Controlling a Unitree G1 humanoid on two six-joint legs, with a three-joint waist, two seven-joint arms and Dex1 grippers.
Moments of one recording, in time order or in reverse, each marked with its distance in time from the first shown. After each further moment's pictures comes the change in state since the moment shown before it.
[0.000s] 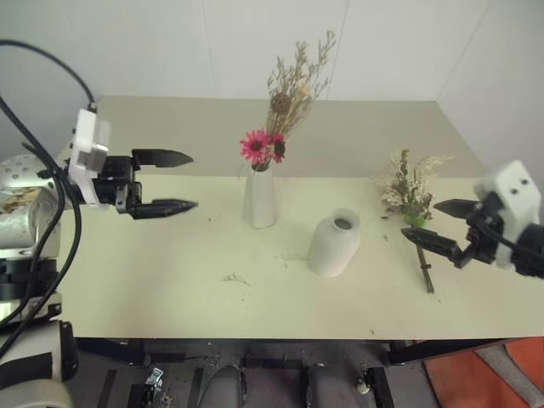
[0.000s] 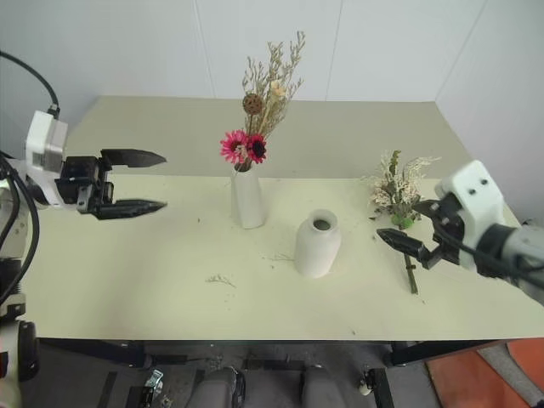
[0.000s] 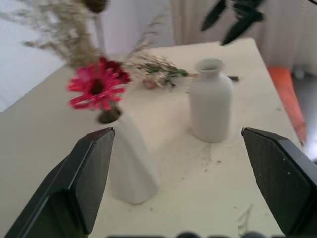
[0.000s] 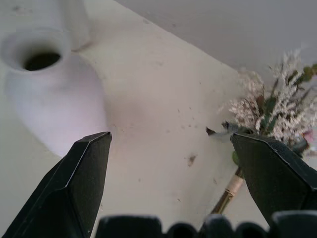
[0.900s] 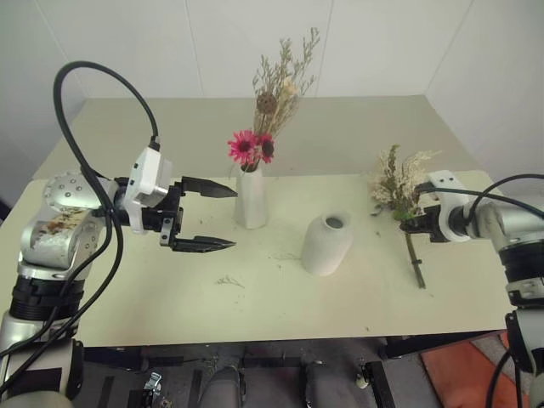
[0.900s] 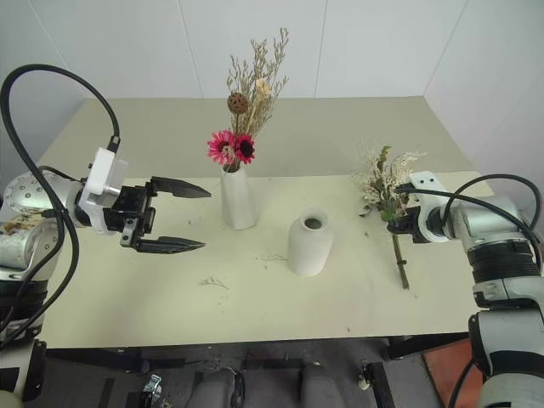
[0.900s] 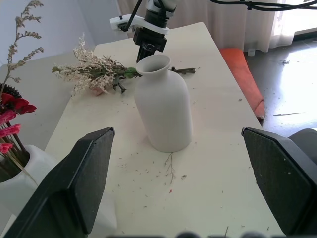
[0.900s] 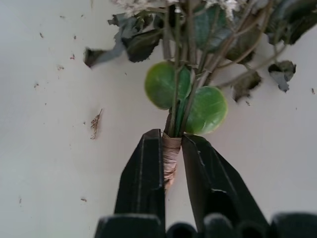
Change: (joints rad) left arm 0.099 -0.043 -0.108 -0.169 -0.012 -0.010 0.103; right arm -0.640 0.246 0.541 0.924 -0.471 0.032 0.161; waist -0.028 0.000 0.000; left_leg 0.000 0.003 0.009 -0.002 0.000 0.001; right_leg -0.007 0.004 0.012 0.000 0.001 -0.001
